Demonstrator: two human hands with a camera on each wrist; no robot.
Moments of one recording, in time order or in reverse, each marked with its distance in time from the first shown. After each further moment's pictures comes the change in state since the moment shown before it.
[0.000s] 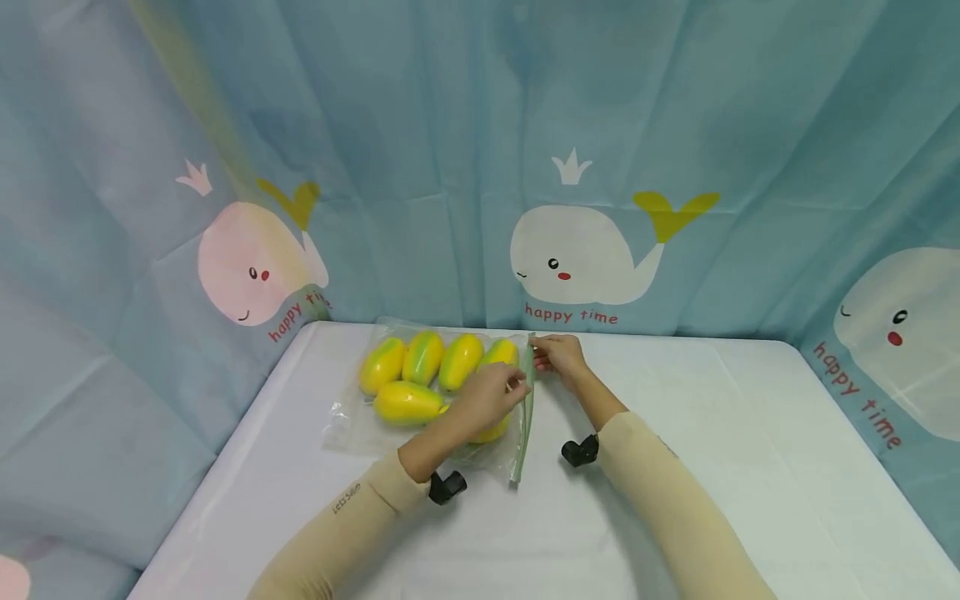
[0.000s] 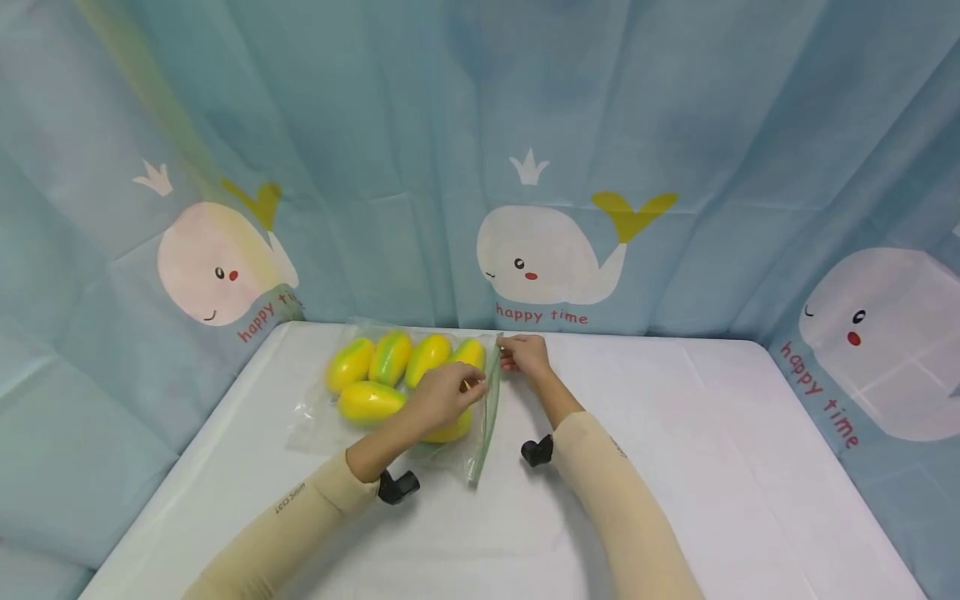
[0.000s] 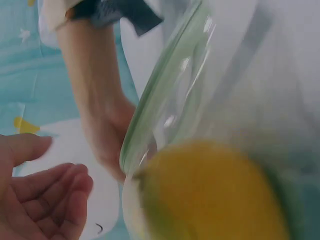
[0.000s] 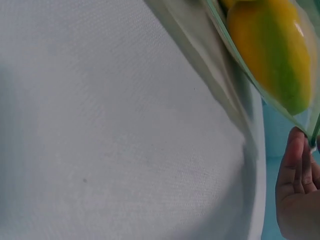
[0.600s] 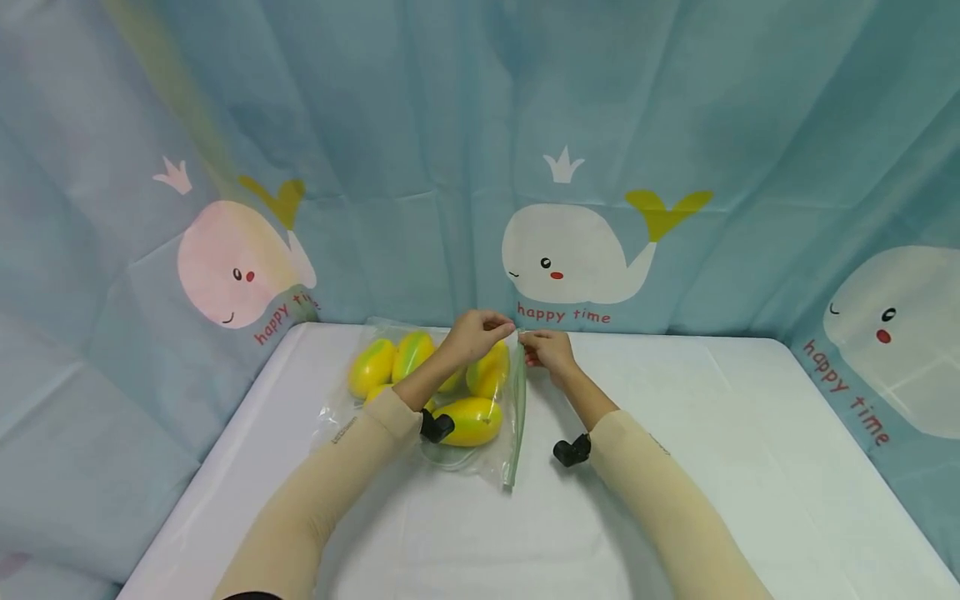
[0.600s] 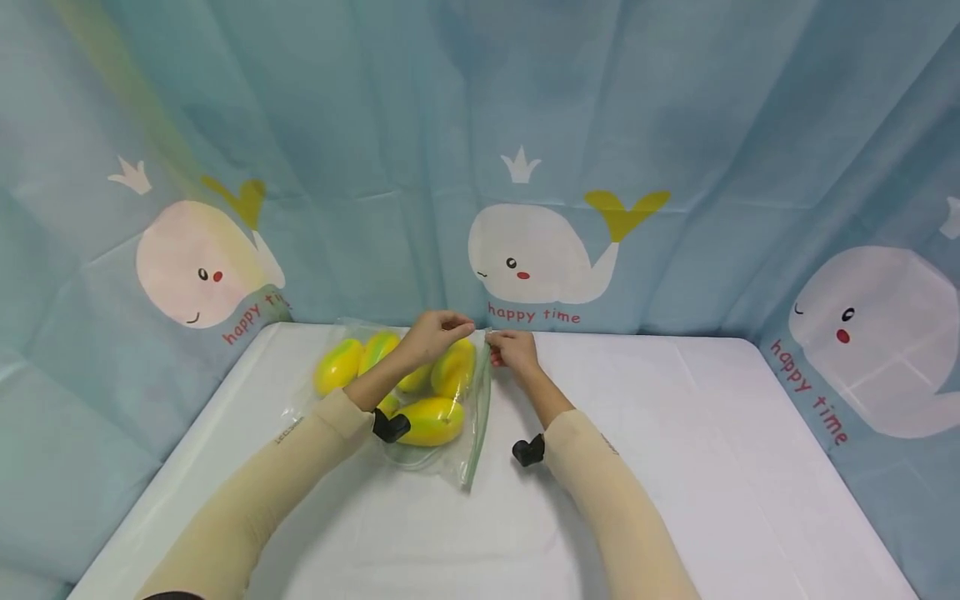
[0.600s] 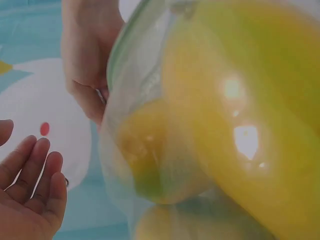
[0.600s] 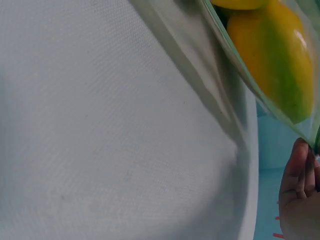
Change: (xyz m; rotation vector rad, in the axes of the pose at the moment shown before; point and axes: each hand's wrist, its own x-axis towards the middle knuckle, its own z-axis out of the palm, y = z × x) left_hand 0.077 -0.038 -0.026 -0.360 -0.024 -0.107; right_hand 0.003 -0.003 0.006 -0.049 0.022 -0.090
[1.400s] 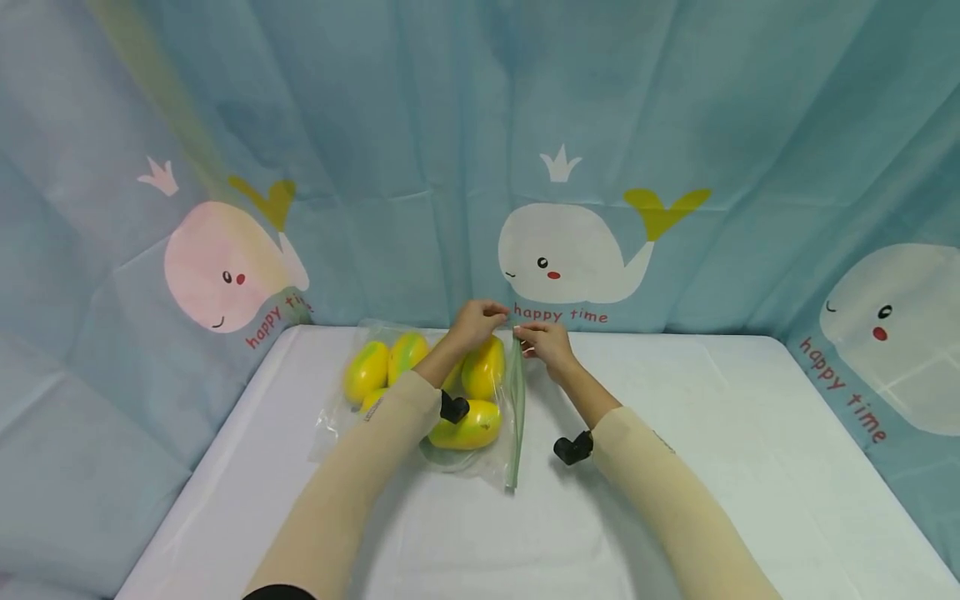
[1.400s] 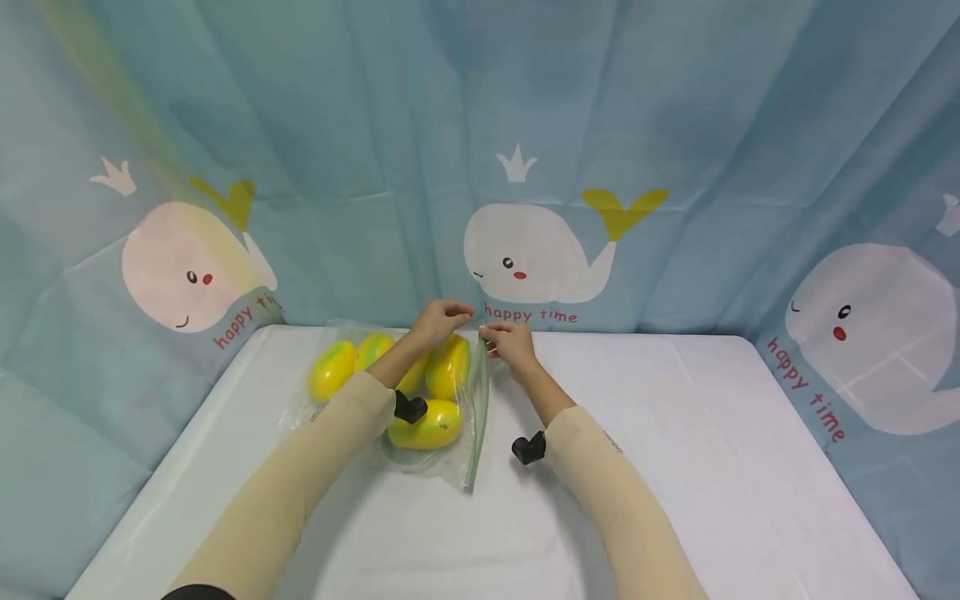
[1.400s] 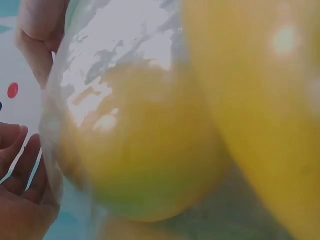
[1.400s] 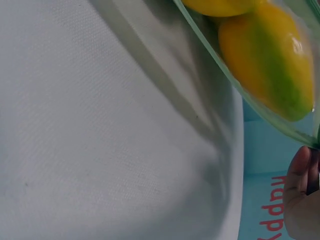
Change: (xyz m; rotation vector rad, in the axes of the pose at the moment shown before) left_hand 0.045 -0.014 0.008 -0.096 0.029 -0.103; right_hand 0.000 -0.017 0.000 0.035 -0.020 -0.033
